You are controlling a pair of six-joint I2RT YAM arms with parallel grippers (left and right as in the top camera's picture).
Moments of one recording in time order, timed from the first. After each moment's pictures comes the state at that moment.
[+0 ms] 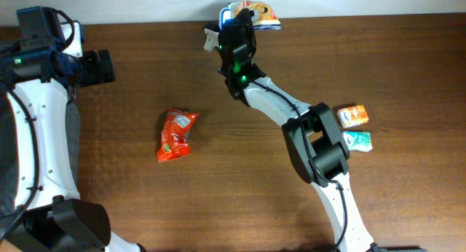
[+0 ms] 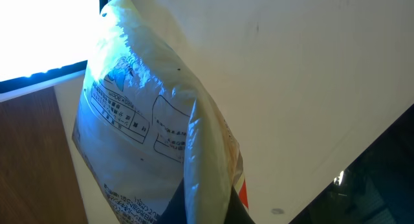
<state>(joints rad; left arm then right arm) 0.22 1.75 1.84 -1.10 0.00 0.03 0.52 2.45 1.88 0.47 0.73 -1.75</state>
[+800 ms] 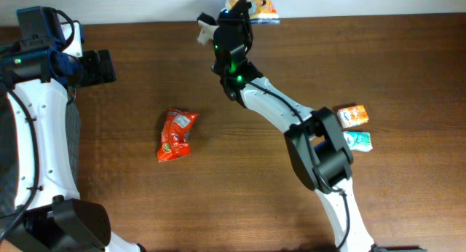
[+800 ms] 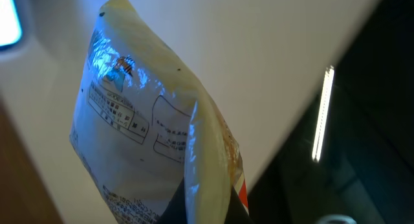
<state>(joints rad) 0.22 1.75 1.84 -1.10 0.00 0.03 0.56 2.36 1.88 0.55 0.80 -1.82</state>
